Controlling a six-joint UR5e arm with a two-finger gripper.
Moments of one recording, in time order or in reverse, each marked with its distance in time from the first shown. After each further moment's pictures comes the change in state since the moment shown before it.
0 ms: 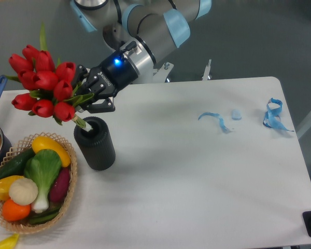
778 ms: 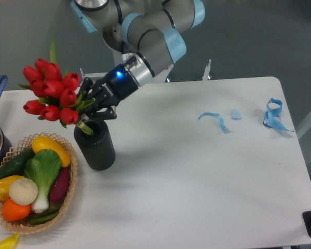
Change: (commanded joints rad) arm 0.032 -0.063 -0.146 -0.005 0.009 0.276
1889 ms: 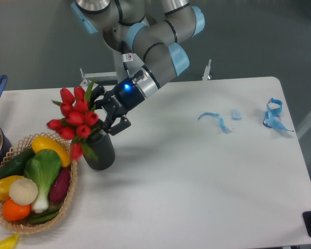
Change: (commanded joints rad) arm 0.045 -0.028 -0.018 -0.002 0.000 0.031
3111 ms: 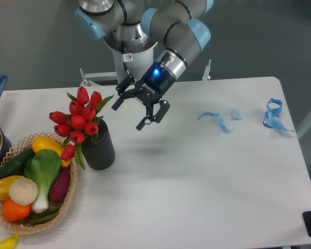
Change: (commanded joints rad) arm 0.227 0.162 -0.043 -0.003 0.243 -0.005
